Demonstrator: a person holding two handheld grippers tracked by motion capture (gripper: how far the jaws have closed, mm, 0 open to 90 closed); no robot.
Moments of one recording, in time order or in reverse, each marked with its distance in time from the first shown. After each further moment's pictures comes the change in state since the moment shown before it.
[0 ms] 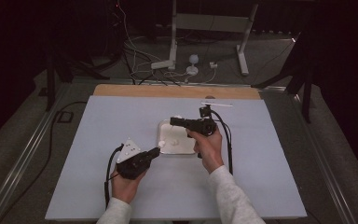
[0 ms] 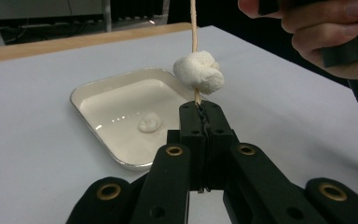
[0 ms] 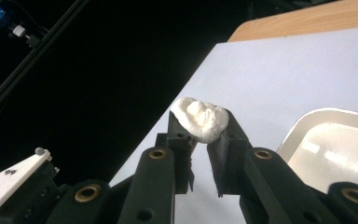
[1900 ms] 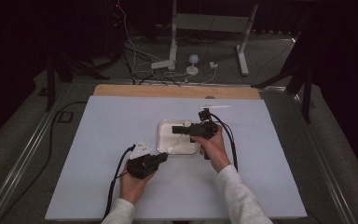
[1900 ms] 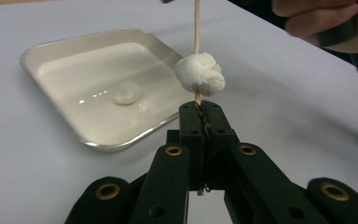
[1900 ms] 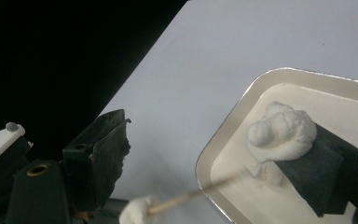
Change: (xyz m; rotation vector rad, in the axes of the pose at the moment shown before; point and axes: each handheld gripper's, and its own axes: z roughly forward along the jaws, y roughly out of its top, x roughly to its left) left arm -0.004 -0.012 0.037 0.141 -0.057 -0.017; right arm -0.031 -0.009 0.005 0.155 -0.089 -0.034
